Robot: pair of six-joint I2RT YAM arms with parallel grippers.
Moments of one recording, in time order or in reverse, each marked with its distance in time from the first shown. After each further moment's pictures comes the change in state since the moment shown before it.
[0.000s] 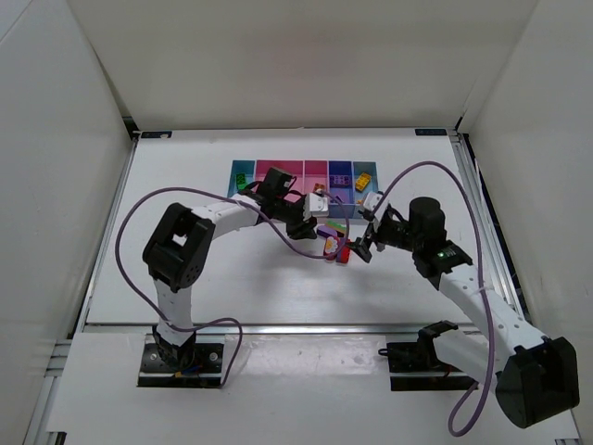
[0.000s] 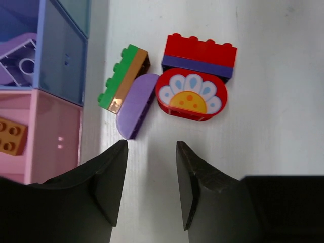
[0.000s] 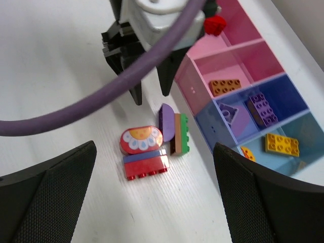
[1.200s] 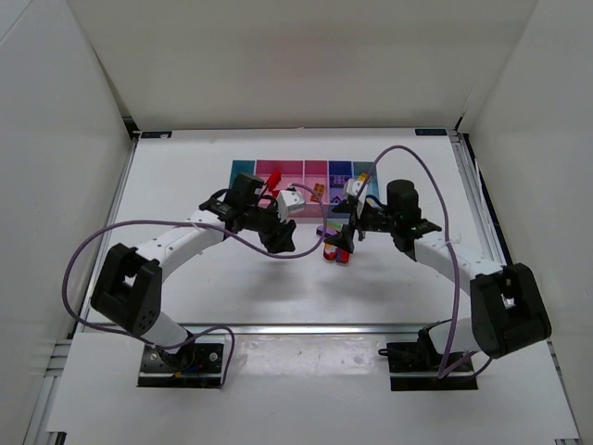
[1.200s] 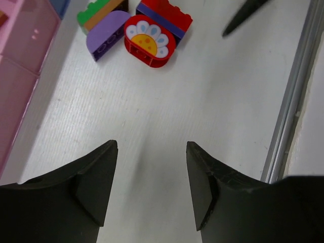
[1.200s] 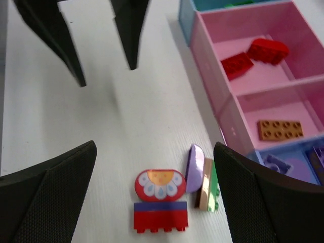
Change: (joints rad) left arm 0.045 -0.378 -0.192 -0.210 -0.095 -0.309; right arm -0.024 0.382 0.109 0.226 -0.241 0.126
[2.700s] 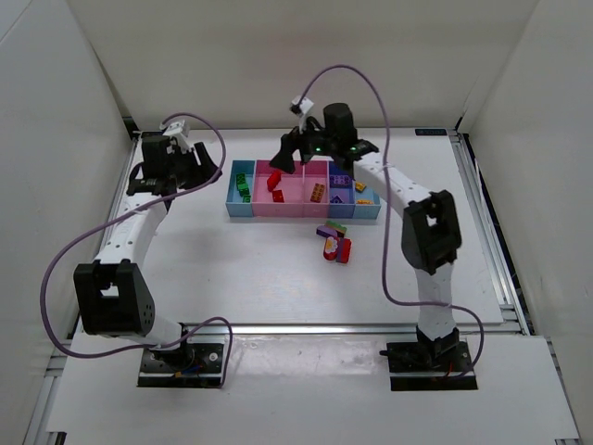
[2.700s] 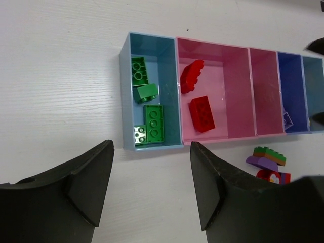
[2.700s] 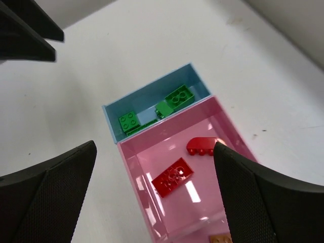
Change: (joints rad) left arm 0.550 -0.082 0.127 0.112 -0.364 -0.694; right arm 0.173 0.791 1.145 -0.281 0.225 0.360
